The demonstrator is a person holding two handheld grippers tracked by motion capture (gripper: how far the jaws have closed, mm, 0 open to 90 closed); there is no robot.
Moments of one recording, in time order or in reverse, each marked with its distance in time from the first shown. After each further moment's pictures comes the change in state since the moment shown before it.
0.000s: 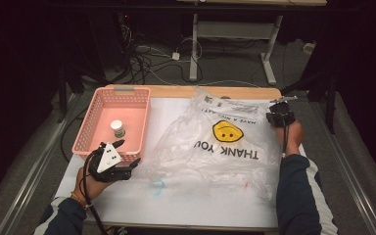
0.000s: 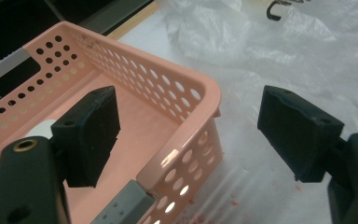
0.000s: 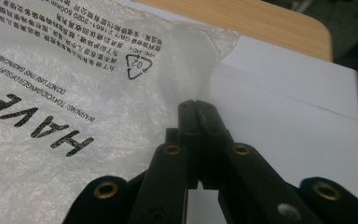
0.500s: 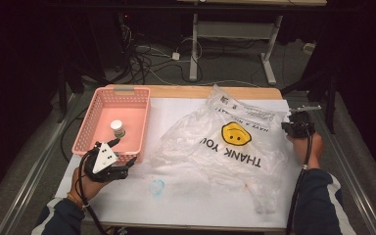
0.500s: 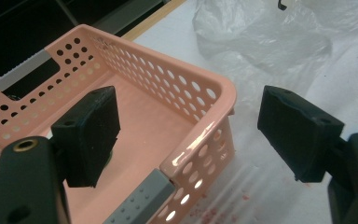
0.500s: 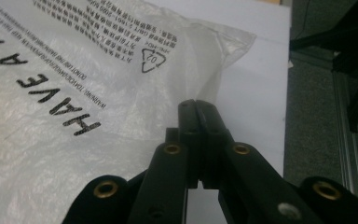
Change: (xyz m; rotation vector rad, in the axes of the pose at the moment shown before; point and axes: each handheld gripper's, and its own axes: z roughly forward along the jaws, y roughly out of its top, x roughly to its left) left arm 0.001 -0.001 -0.011 -0.011 0.032 -0.002; right arm -0.017 -0.040 -0.052 -0.018 0.032 0.029
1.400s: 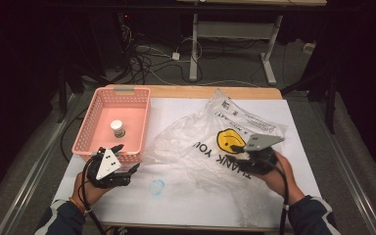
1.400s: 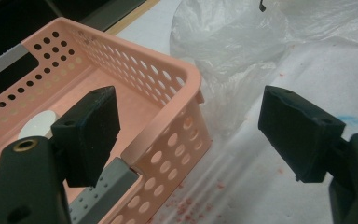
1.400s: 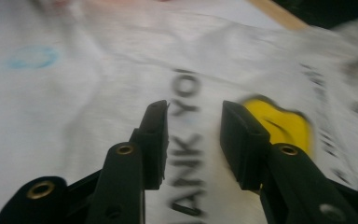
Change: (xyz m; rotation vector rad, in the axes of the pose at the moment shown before) left arm -0.013 -0.004 0.001 0.022 -0.034 0.017; right arm 0.181 -0.015 -0.099 -0.206 0.571 -0.541
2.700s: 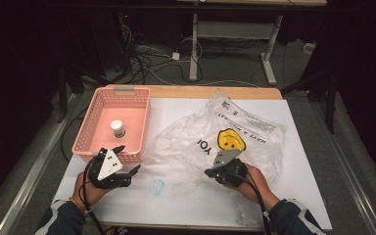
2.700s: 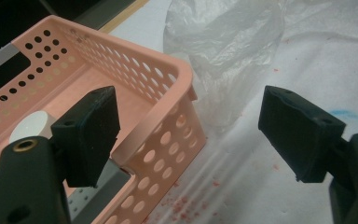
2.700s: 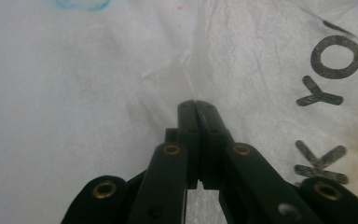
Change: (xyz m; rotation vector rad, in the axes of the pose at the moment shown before) left arm 0.000 0.000 0.002 0.011 -0.015 0.009; right arm 0.029 -0.005 0.058 0.163 0.115 -0.053
